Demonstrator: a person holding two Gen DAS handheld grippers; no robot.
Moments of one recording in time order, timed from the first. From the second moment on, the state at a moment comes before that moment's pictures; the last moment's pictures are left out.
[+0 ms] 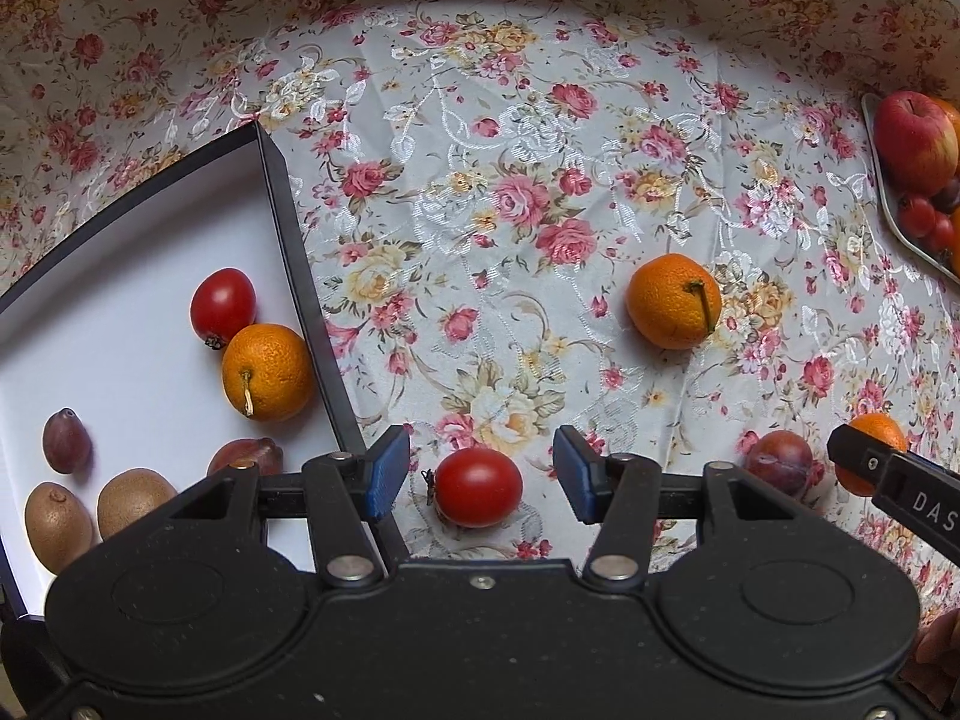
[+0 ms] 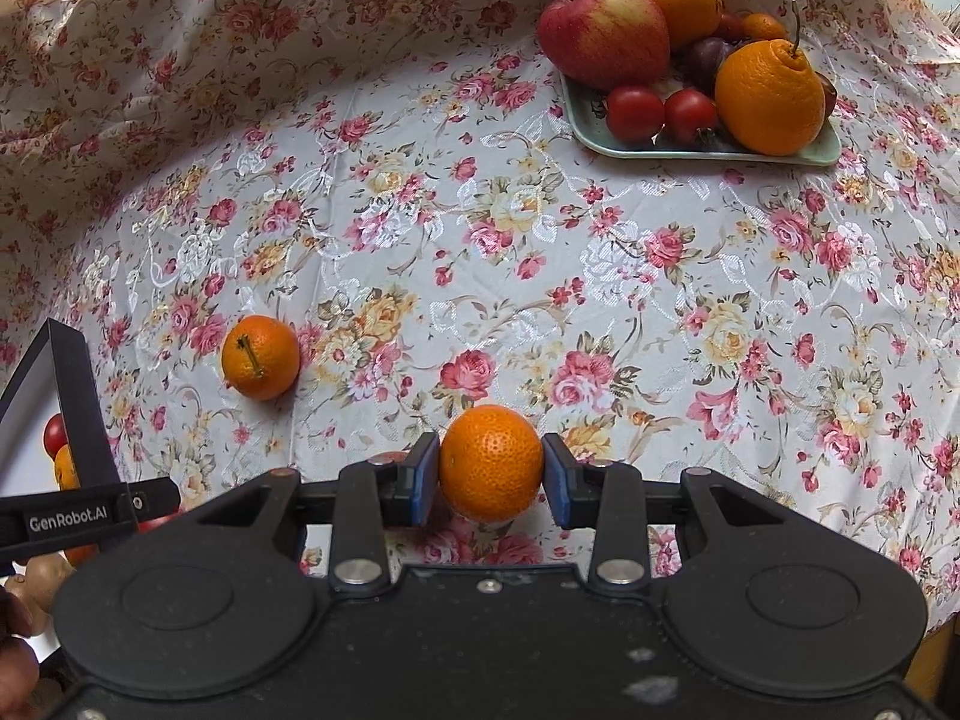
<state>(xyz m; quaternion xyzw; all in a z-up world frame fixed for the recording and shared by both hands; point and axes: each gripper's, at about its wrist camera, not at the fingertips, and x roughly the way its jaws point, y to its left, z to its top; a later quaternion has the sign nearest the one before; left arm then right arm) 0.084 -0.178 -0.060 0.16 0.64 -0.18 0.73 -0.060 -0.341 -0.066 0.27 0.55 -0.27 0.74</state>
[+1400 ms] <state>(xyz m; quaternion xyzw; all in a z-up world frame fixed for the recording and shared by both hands) 0.058 -0.208 -0.070 0.14 0.66 -0.22 0.70 -0.081 -0.361 -0.064 0.29 0.54 -0.29 0.73</state>
